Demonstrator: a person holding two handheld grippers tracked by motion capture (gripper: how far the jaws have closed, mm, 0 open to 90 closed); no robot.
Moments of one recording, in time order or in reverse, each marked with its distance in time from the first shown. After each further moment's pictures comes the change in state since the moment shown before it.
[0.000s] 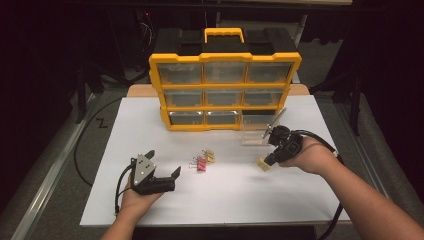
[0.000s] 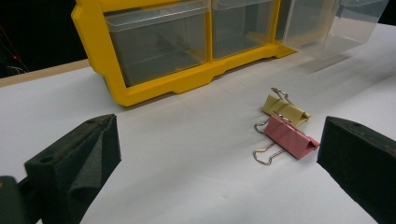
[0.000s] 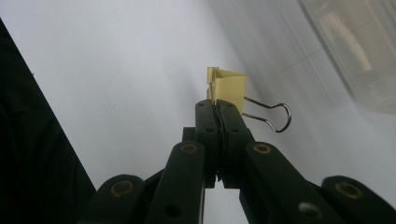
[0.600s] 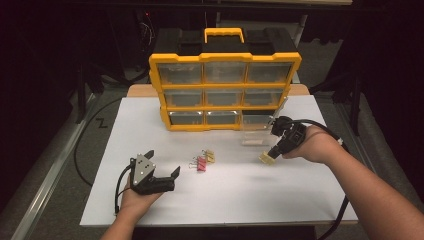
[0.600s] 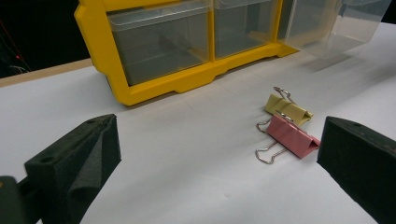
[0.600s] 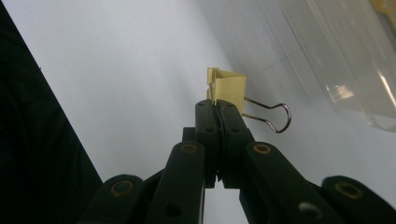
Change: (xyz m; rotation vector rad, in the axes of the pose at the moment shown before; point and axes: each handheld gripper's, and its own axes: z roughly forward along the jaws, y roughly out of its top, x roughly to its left) left arm 0.000 0.000 0.000 0.003 0.009 0.009; right arm -0.013 0.010 -0.021 0.041 0.015 -0.008
